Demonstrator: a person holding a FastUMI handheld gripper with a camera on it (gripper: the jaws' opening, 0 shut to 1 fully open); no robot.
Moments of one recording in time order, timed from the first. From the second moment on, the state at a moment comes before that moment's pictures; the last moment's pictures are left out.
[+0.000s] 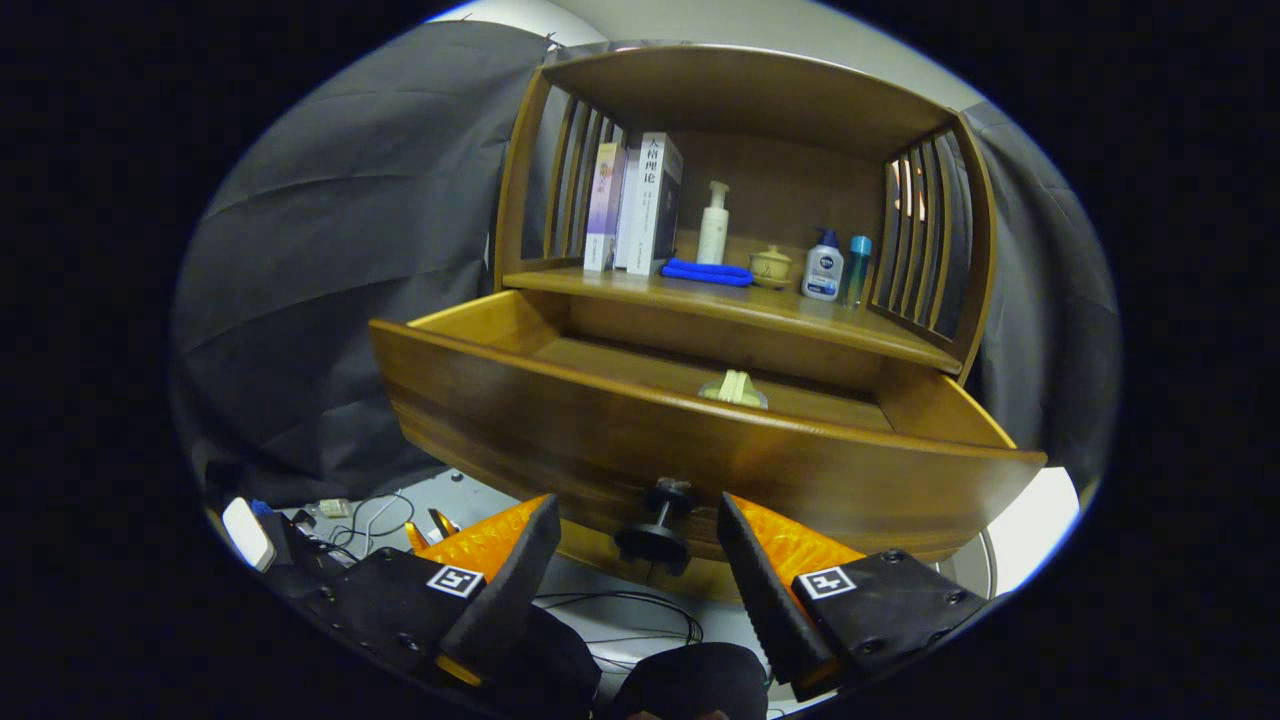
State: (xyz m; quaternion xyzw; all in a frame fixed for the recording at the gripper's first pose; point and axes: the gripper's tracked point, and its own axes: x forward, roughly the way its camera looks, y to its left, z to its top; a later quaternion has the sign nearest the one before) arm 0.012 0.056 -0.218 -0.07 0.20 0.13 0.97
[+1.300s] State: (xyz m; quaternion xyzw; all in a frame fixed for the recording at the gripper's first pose) arm 0.181 0.018 -0.214 0.02 0.38 0.04 0.92
